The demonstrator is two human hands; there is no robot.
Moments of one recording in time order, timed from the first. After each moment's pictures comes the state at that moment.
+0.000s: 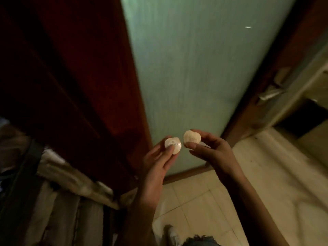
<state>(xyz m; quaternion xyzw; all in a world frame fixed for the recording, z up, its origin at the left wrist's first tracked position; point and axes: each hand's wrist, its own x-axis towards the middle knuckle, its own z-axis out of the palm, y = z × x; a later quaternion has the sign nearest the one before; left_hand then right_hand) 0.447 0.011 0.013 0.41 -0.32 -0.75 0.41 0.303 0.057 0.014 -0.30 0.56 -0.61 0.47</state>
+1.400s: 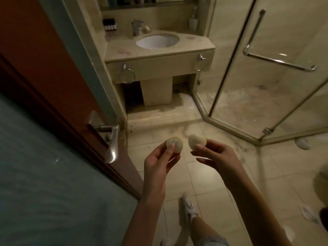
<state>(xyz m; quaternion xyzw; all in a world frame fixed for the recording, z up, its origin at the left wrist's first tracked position) 0.097 -0.004 -0.010 0.11 -0.52 -0.83 -0.15 0.119 0.157 -0.002 0.15 0.65 -0.74 0.01</state>
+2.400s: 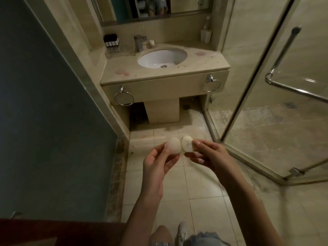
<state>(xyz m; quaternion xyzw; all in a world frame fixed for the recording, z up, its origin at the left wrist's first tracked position) -0.174 0.167 -0.013 0.16 -0.55 -0.82 -0.10 -0.172 0.325 -0.015 0.14 0.60 -0.78 0.10</state>
